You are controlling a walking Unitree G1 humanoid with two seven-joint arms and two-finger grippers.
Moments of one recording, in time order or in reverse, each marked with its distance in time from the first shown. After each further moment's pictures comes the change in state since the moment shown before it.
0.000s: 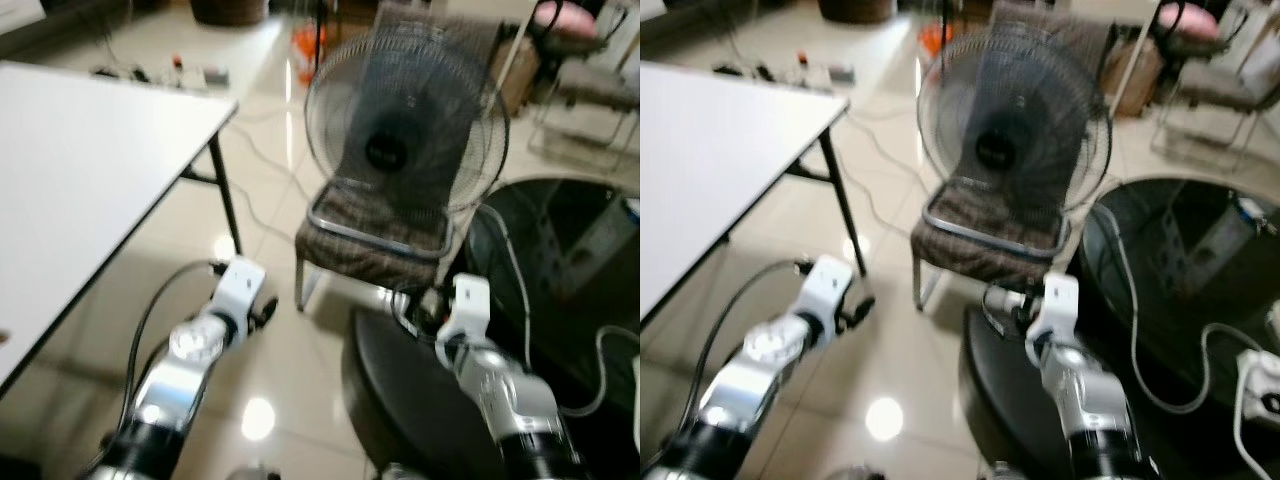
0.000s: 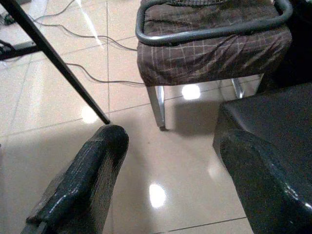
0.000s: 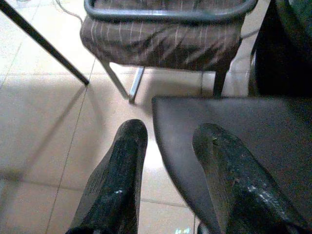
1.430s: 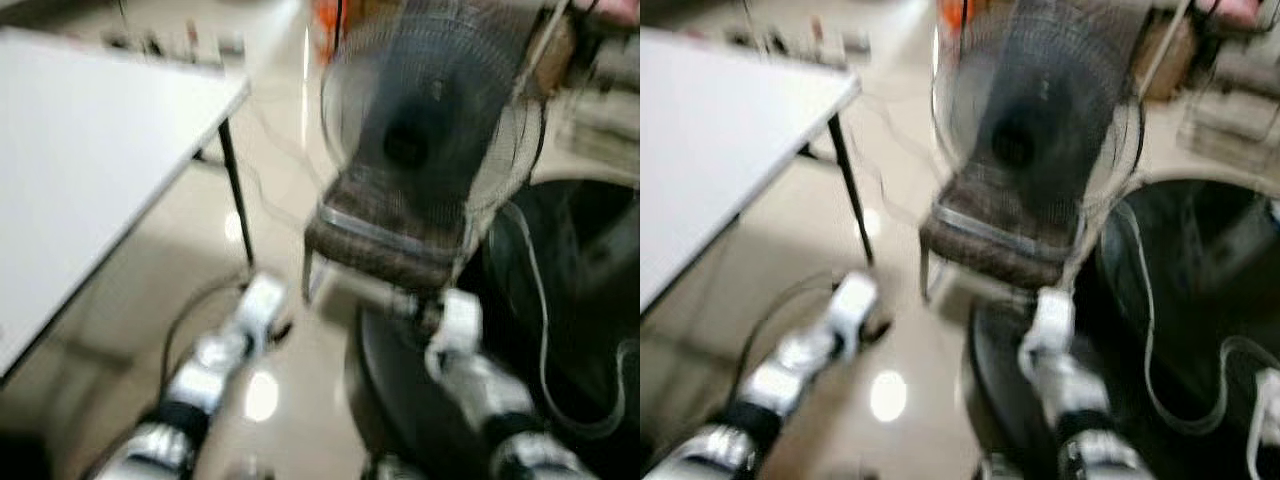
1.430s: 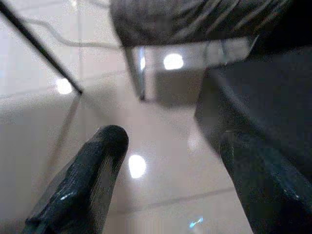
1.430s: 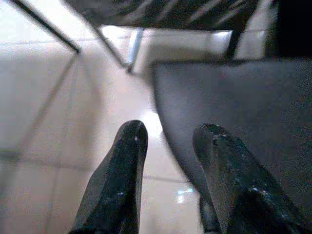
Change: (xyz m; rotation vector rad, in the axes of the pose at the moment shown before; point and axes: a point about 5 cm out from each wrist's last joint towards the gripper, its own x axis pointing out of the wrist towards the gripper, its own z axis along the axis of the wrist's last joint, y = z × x) left arm 0.026 -0.015 -0.037 0.013 0.096 -0.083; right arm 0.027 -0.005 -0.031 0.055 0.083 -0.021
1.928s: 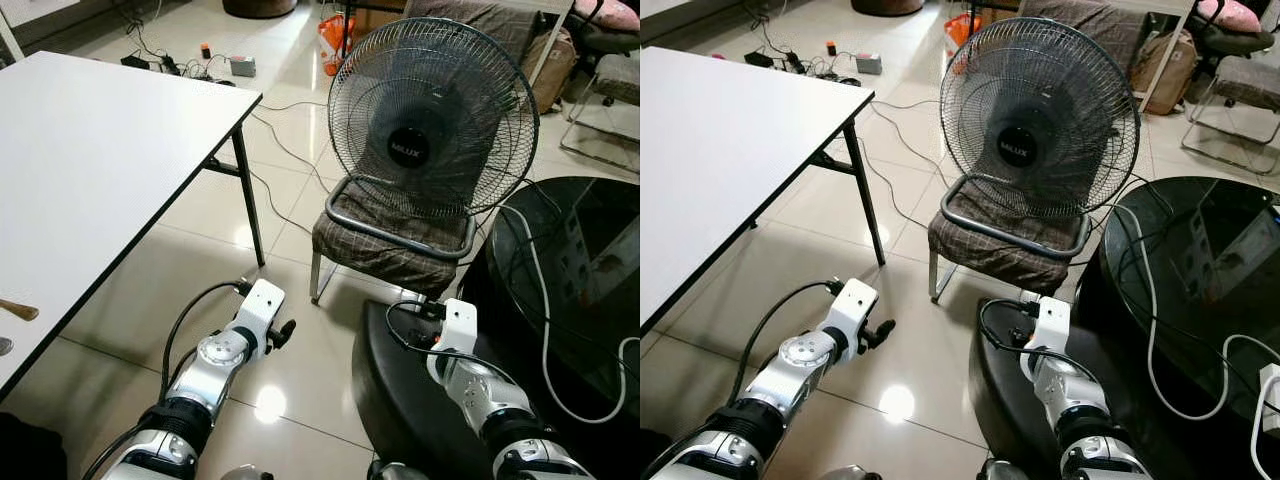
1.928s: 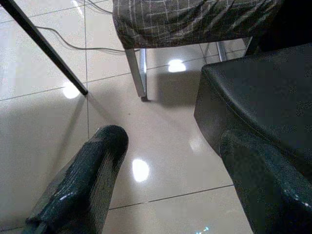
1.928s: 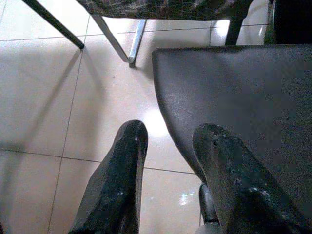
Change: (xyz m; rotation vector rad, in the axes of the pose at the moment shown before) left arm 0.001 -0.003 0.001 -0.002 -0.014 -0.008; right arm 0.000 -0.007 -0.002 0.005 0.011 -0.017
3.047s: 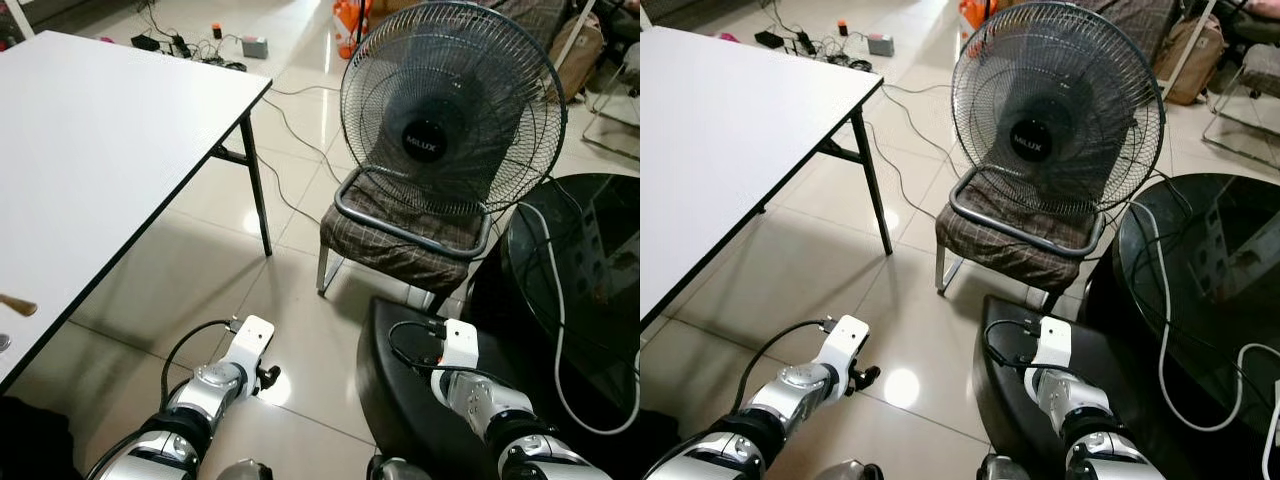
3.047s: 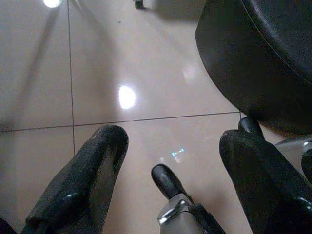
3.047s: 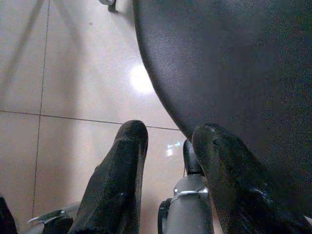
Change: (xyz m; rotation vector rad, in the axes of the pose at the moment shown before) left arm -0.004 -0.007 -0.054 -0.099 0.306 -0.011; right arm 0.000 -0.014 -0.024 0.002 0.180 -0.067
